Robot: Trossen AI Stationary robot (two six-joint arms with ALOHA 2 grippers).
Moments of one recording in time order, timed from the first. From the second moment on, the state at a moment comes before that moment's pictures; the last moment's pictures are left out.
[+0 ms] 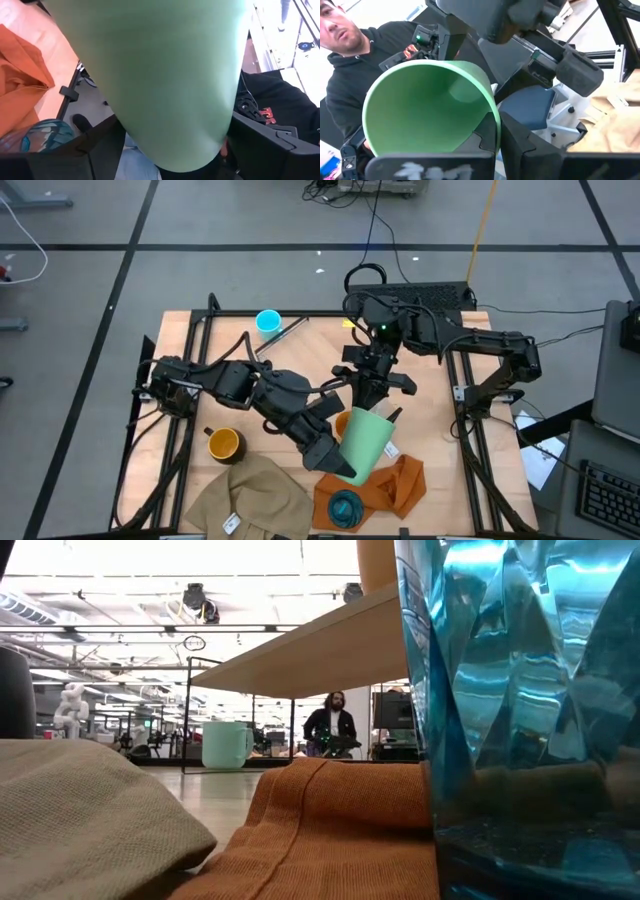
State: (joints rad) left arm -0.32 1.93 2.36 -0.75 0.30 -1.10; right arm -0.10 1.58 1.67 -0.33 -1.25 0.46
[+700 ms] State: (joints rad) left arm -0.31 1.94 2.36 -0.75 0.31 -1.11; right arm -0.10 1.58 1.67 -0.33 -1.25 0.46
